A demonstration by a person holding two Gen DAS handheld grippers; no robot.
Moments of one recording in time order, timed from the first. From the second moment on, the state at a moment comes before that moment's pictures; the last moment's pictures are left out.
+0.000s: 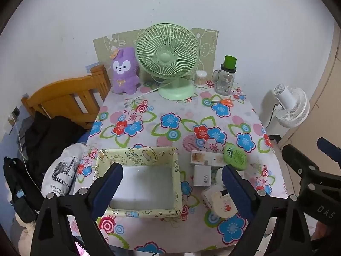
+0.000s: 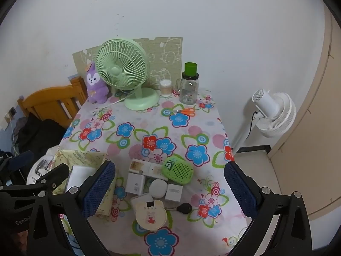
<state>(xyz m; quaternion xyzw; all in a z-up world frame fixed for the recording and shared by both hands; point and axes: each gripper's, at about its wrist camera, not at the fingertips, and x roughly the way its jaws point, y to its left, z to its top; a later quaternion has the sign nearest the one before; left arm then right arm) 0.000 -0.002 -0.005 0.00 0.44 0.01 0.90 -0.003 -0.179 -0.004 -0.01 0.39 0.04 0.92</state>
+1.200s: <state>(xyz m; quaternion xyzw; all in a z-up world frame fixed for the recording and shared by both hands) -0.005 0.002 -0.001 -0.01 0.43 0.00 0.90 0.000 -0.181 -0.002 0.00 0.39 0.03 0.92</state>
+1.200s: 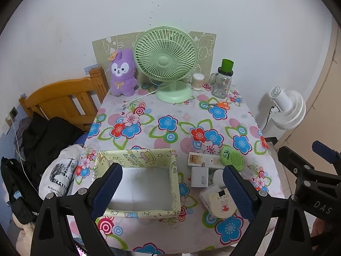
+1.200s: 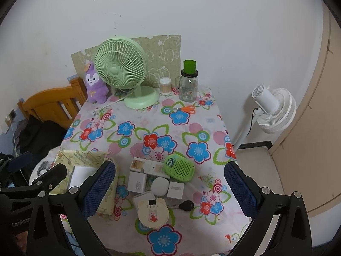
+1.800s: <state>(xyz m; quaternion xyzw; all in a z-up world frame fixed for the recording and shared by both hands) -0.006 0.001 -0.004 -0.01 0.43 0.00 0.90 -0.002 -0.177 -0.004 -0.01 0.40 0.02 0.92</state>
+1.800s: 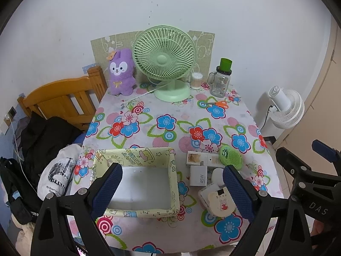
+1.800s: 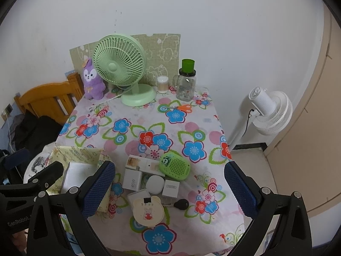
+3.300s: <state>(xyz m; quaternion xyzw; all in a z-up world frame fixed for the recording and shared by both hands) 0.013 0.014 -0.009 0.00 0.42 -0.04 0.91 0.005 -0.166 -0.001 0.00 0.38 0.01 0.93</state>
